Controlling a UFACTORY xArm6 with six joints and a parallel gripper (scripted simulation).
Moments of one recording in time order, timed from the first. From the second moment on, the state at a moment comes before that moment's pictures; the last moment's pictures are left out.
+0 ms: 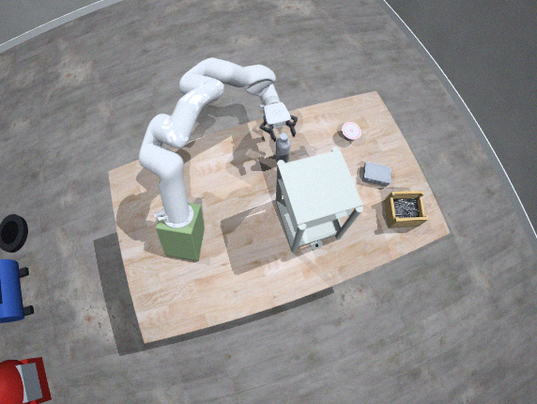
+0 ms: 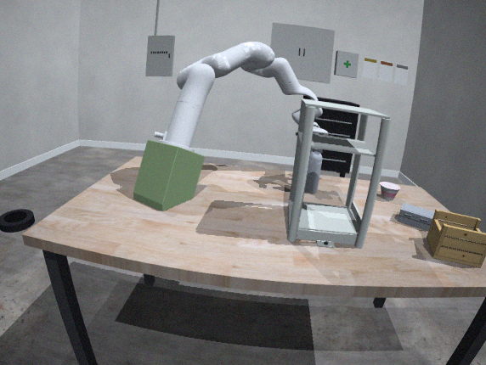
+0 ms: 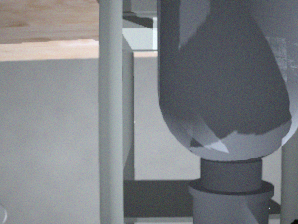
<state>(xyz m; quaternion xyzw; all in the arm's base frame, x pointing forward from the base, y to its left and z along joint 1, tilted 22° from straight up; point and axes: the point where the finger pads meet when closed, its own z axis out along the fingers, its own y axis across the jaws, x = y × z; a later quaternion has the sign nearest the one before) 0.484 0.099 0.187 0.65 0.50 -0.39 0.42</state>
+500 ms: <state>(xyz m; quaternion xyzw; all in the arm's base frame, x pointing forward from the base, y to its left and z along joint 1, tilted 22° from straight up) 0.492 0.112 0.150 0.65 0.50 -0.39 0.42</state>
